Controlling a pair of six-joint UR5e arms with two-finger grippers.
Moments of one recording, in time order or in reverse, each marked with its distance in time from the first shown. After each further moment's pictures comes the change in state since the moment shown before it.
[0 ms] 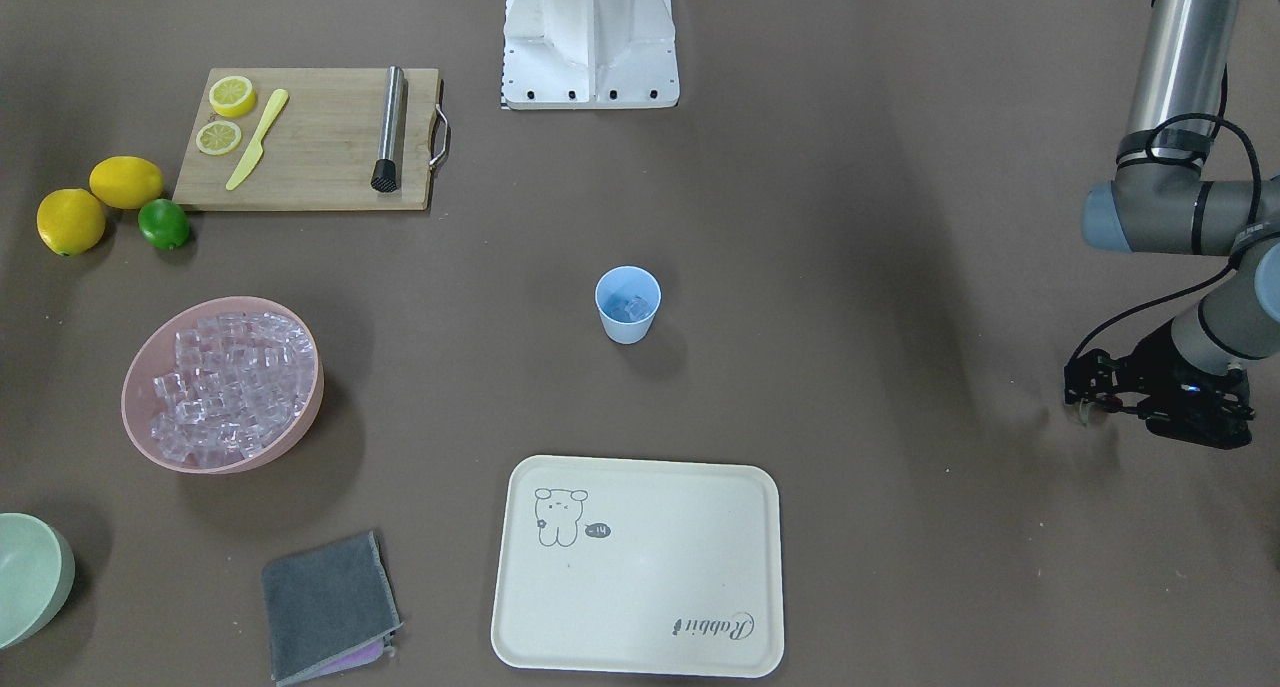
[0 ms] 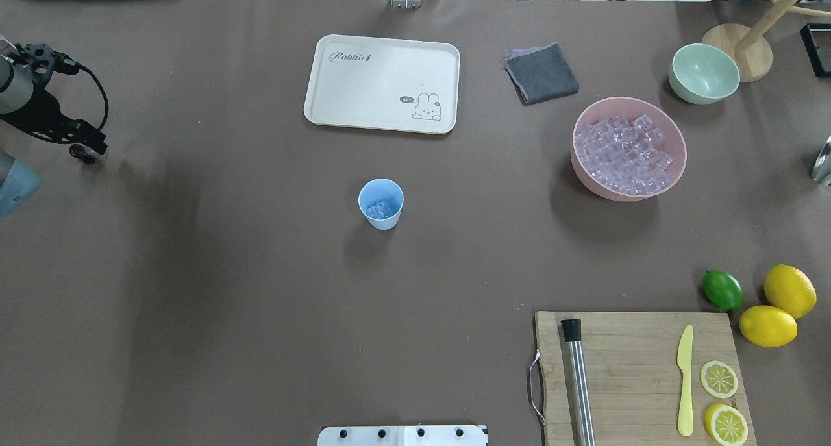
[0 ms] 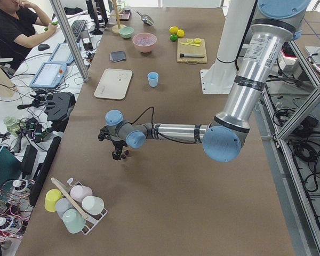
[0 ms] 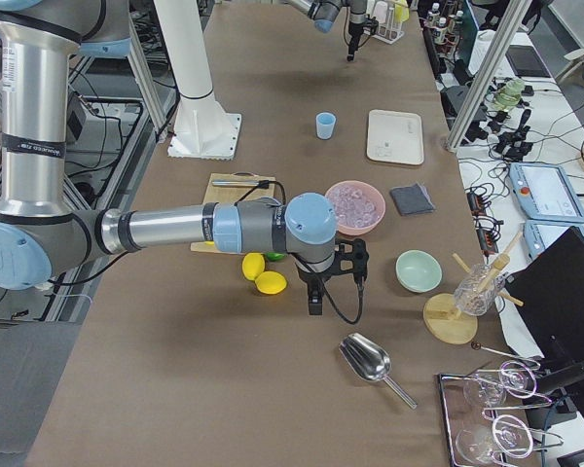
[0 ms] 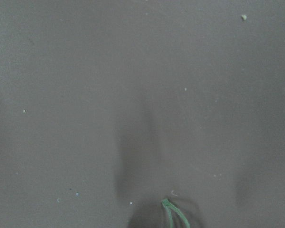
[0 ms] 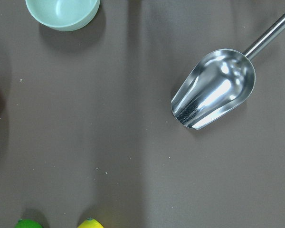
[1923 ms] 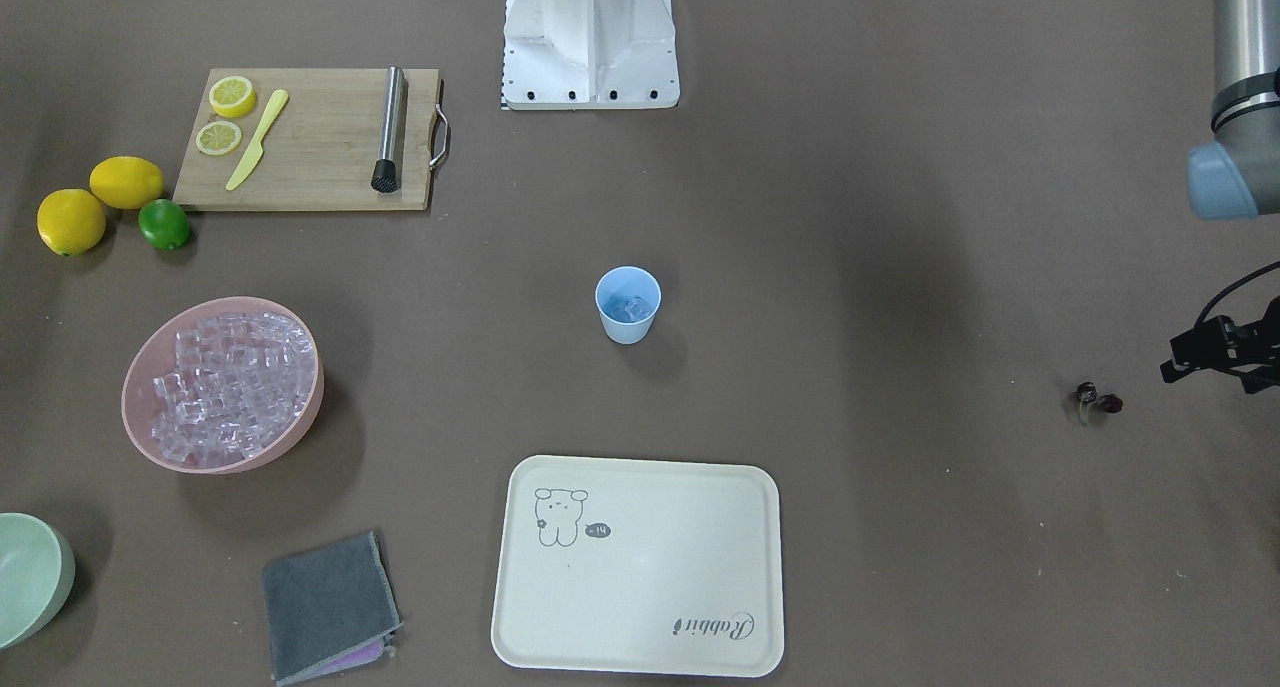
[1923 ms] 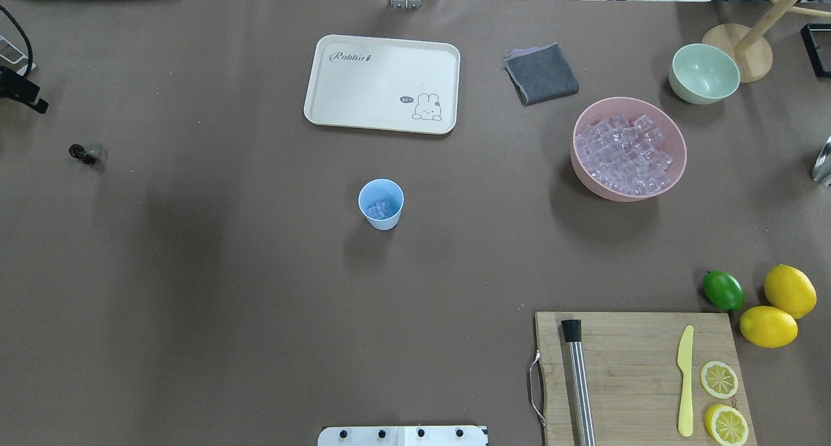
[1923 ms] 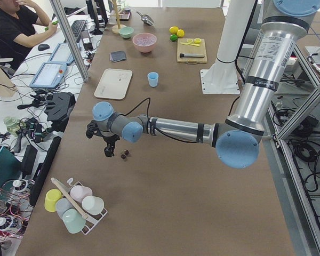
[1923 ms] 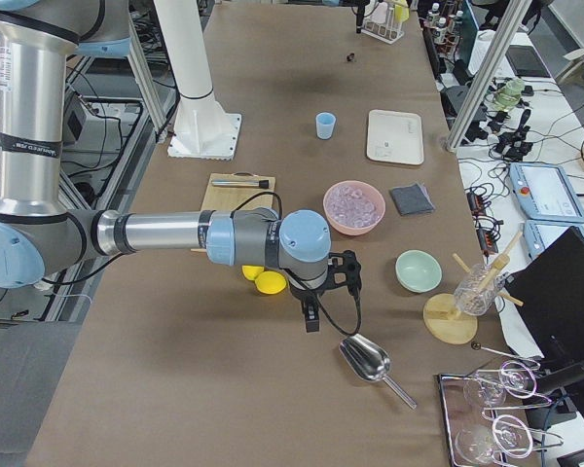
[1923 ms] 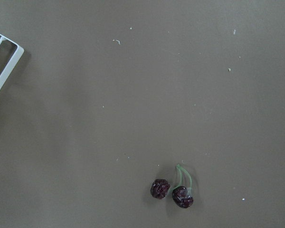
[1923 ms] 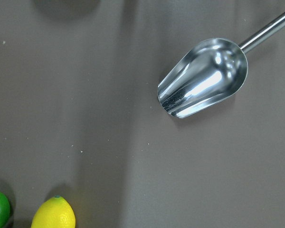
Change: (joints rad) left arm -0.182 0.012 -0.127 0.196 -0.141 0.046; right arm 0.013 -0.012 -0.056 -0.005 -0.020 -0.167
